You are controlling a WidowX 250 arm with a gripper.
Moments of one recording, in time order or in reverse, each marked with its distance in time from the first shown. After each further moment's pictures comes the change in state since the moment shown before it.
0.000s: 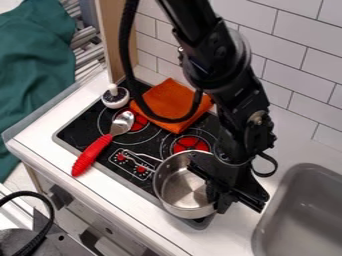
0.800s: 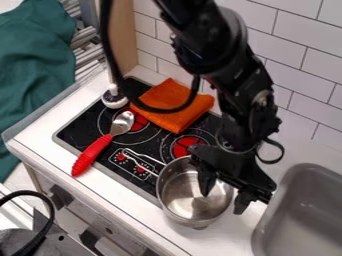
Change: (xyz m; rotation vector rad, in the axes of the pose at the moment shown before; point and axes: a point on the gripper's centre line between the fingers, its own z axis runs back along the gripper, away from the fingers) arm 0.000 -0.002 0.026 -0.021 0.000 0.024
